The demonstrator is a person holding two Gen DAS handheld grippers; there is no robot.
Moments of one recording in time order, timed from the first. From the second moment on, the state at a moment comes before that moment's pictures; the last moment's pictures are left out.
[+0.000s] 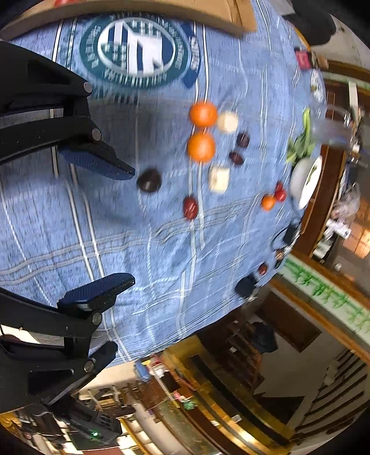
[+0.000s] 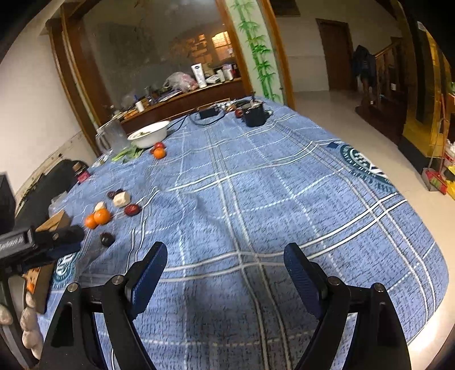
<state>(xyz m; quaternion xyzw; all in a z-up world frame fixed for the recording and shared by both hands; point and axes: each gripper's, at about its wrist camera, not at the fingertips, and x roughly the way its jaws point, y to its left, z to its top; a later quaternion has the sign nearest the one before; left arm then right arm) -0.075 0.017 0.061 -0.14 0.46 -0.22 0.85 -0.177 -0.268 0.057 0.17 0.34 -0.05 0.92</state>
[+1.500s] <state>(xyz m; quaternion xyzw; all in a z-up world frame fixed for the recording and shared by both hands) 0.025 0.078 0.015 -0.11 0.47 -0.14 0.86 -0.025 -0.066 0.016 -0.04 0.45 0.13 0.88</state>
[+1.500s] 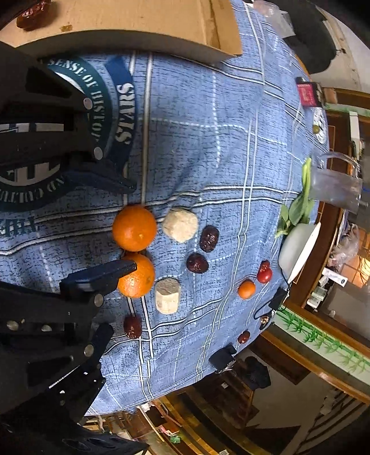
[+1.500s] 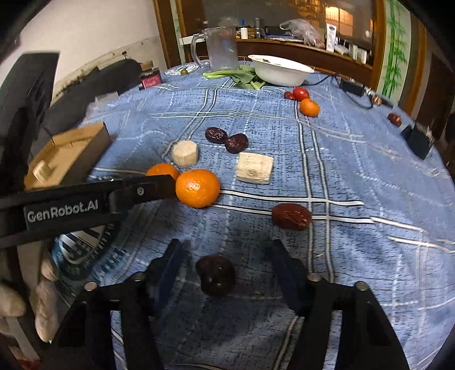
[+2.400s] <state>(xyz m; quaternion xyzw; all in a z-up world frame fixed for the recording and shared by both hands) 0.014 0.063 0.018 -0.06 0.40 -0.17 0.90 -0.040 -0.066 0.019 -0.03 0.46 0.12 0.88</state>
